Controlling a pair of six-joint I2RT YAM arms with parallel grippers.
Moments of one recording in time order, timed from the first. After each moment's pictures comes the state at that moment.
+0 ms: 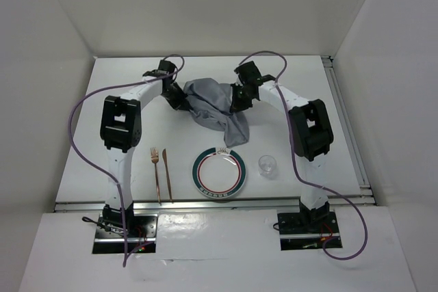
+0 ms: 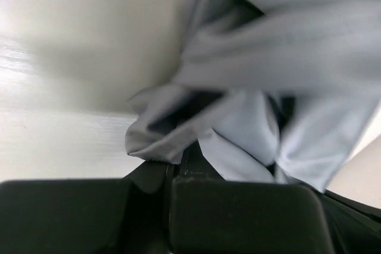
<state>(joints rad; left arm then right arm) -0.18 2.27 1.80 -0.68 0.30 -0.88 0.40 2.09 1.64 -0.54 -0.19 0.35</state>
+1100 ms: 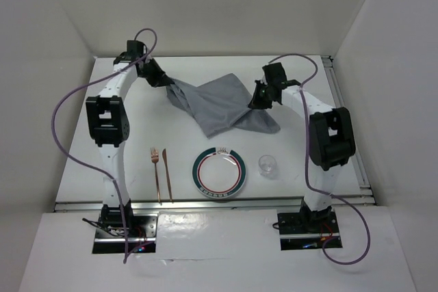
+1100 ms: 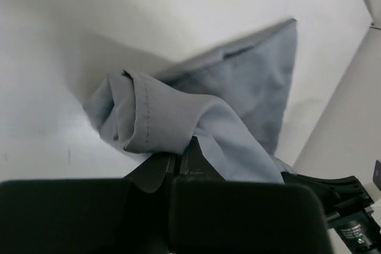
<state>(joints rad) 0.02 2.25 2.03 -0.69 0.48 -0.72 0.25 1.83 1.38 -0.42 -0.18 0.46</state>
